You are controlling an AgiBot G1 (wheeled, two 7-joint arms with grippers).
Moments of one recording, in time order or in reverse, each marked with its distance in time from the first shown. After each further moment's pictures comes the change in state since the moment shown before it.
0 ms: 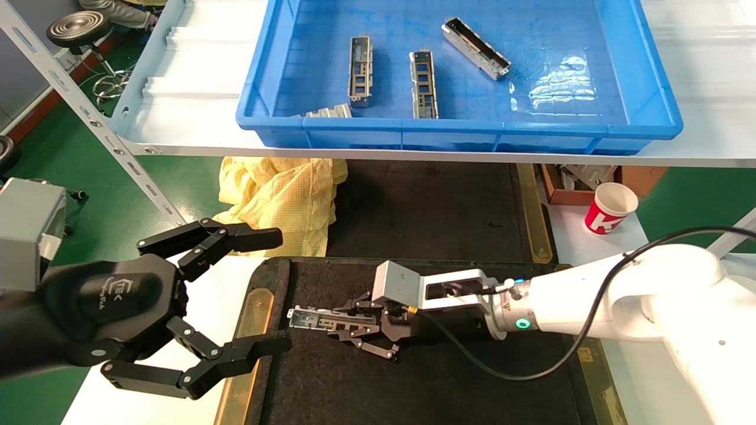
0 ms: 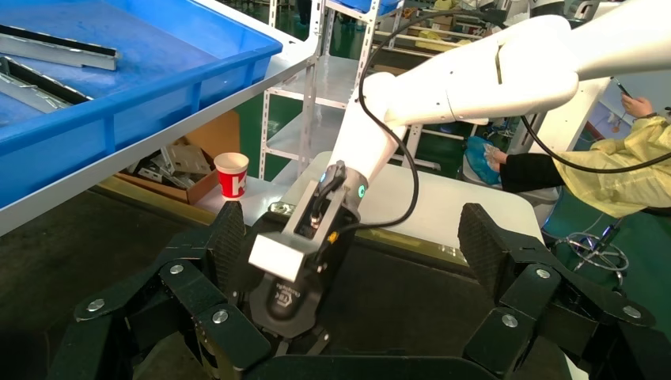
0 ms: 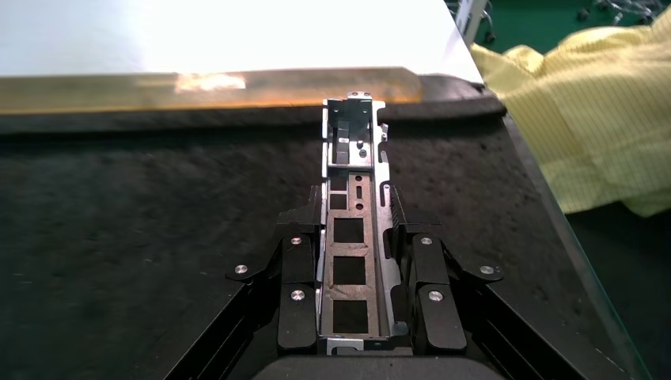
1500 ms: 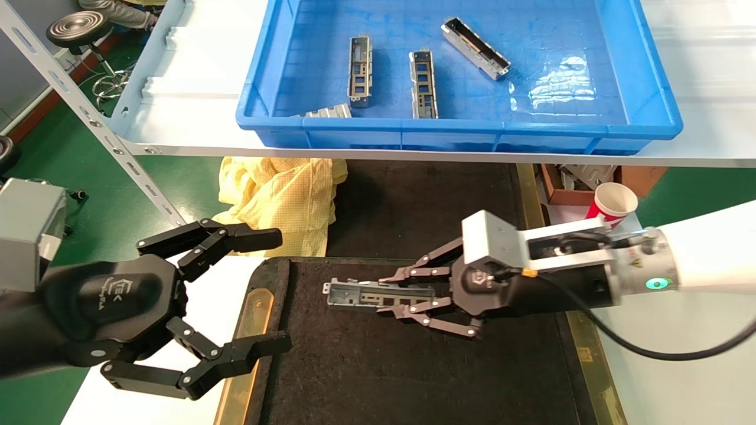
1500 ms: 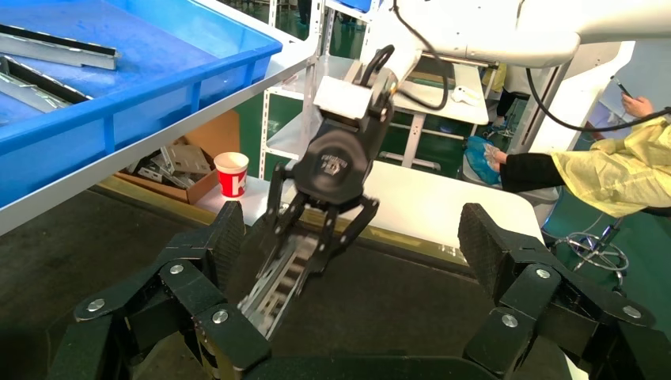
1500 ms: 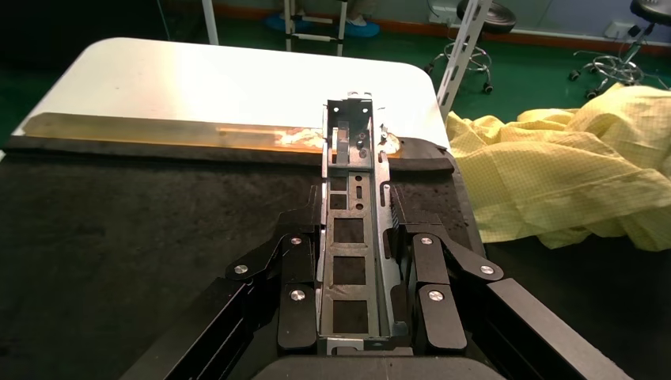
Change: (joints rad) left arm 0.000 0.000 0.000 0.000 0.000 0.000 0.000; right arm 0.104 0.313 0.037 0.335 0.023 -0.242 0.197
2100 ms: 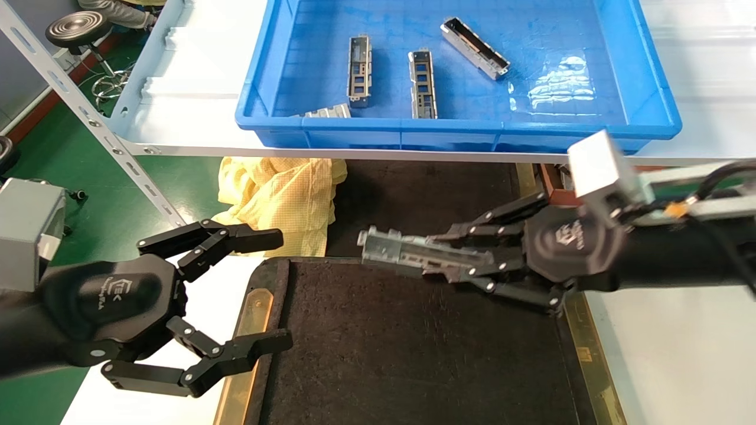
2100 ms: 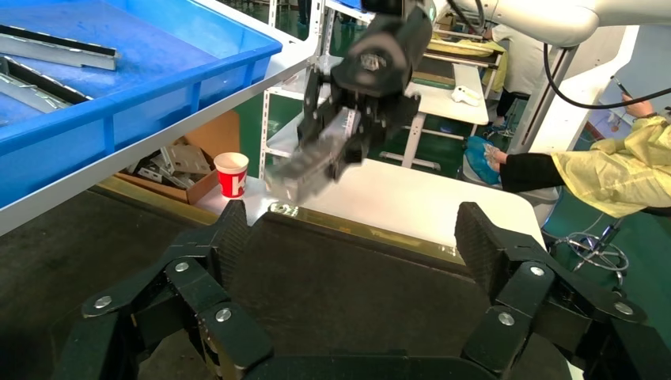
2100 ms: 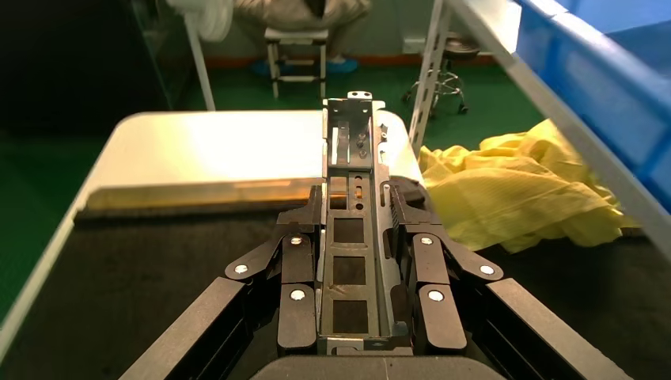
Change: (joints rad) left arm 0.000 0.000 0.000 0.000 0.000 0.000 0.000; right arm 0.046 0.209 0.099 0.236 0.068 -0.049 0.271
